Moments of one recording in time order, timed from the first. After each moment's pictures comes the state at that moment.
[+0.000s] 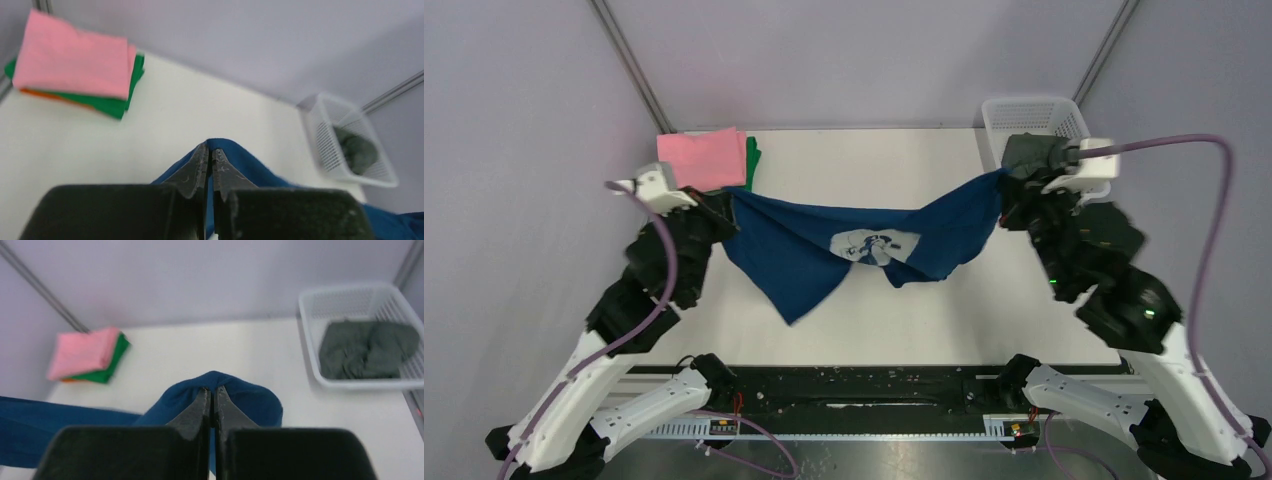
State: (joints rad) left arm -0.72 0.75 1.11 -0.52 -0.71 -0.54; right arm 0.80 0.83 1.30 -0.60 0.69 0.26
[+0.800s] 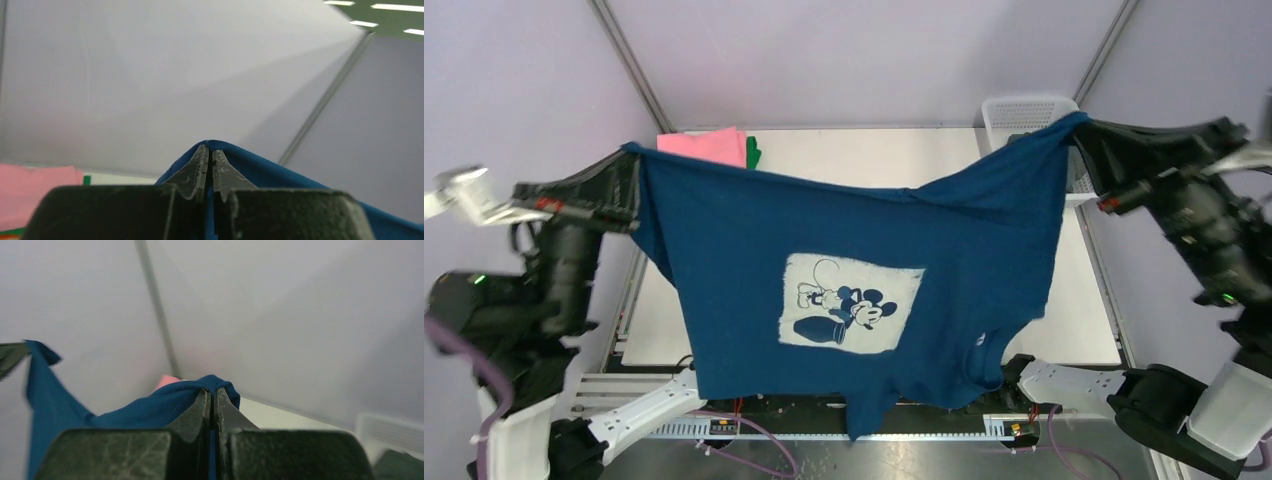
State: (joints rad) left arm -0.72 0.66 1.61 -0.44 -0.47 -0.25; right arm 0.80 1.09 2.33 -0.90 0.19 0.09
